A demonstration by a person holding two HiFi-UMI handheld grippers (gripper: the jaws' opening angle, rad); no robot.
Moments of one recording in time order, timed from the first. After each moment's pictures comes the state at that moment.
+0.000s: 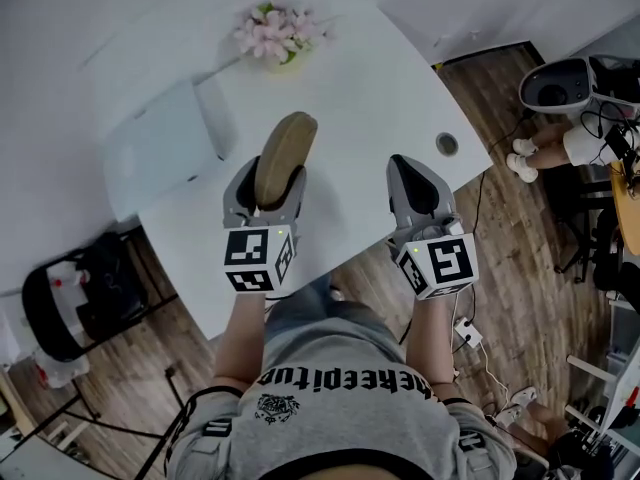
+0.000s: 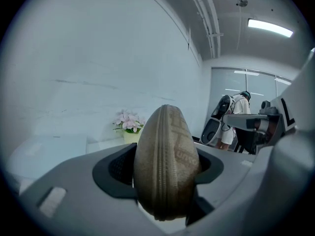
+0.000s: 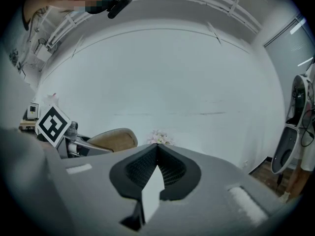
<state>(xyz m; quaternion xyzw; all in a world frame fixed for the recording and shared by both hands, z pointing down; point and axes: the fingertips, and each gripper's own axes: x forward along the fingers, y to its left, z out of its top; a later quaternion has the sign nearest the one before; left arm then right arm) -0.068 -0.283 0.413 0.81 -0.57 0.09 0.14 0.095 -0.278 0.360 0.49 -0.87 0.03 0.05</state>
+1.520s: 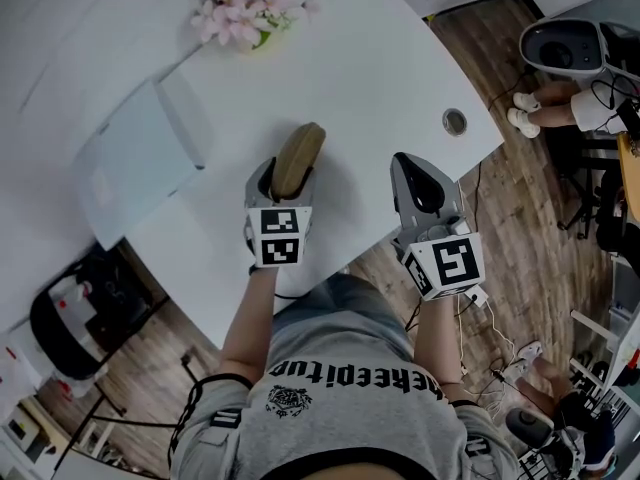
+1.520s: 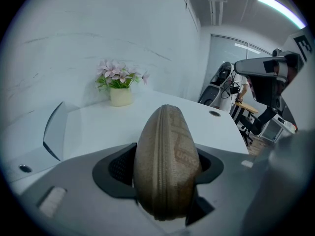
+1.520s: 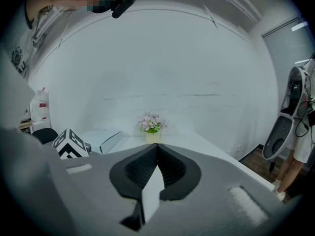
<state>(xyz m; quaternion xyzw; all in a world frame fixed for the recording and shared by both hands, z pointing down) -0.039 -0.323 0.565 0.80 -0.50 0.25 0.21 0.106 -0.308 0.418 0.51 -0.85 0.09 0.12</state>
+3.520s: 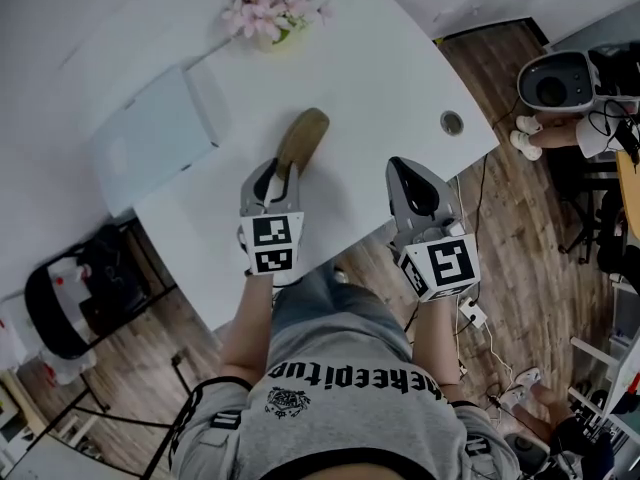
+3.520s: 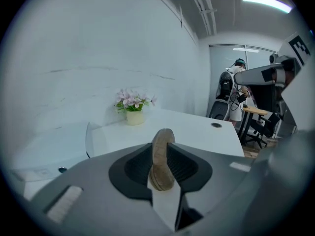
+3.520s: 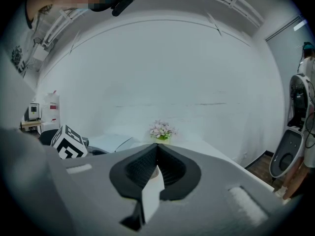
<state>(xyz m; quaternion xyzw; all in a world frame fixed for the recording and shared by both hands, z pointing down) -0.065 -0.281 0.507 0.79 -0.57 0.19 0.13 0.096 -0.258 0.392 0.48 -0.87 0.06 0.09</state>
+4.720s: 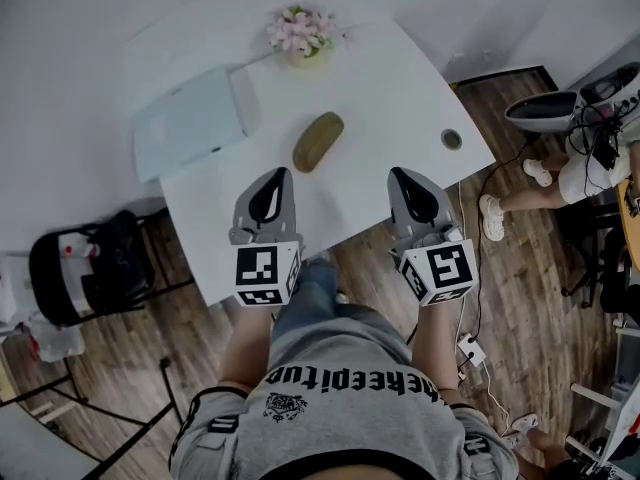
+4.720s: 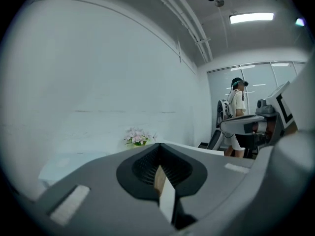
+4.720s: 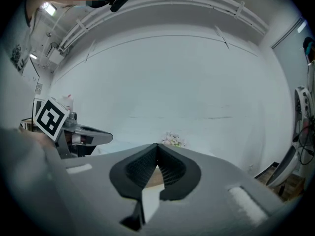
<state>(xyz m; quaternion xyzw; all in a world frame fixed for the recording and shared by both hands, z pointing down) -0.070 -0.183 0.369 0.78 -0.62 0.07 0.04 0.092 -0.192 0.351 0.44 -0.90 0.01 0.05</state>
